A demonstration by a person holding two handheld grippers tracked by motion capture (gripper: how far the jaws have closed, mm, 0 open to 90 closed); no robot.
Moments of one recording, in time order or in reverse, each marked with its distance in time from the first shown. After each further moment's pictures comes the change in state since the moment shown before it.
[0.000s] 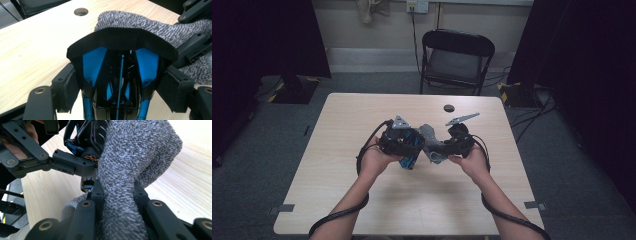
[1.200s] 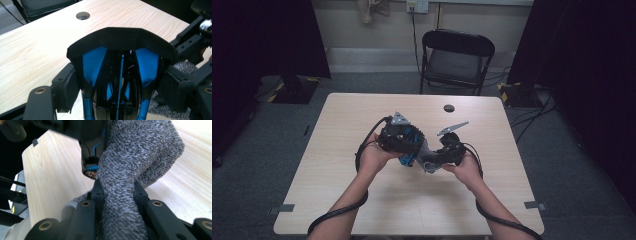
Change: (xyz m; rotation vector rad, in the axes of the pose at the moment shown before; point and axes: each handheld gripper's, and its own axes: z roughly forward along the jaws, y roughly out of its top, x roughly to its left) left arm 0.002 0.010 -0.006 -0.011 0.003 -0.007; right arm 0.003 -0.018 0.032 0.061 0.063 -0.014
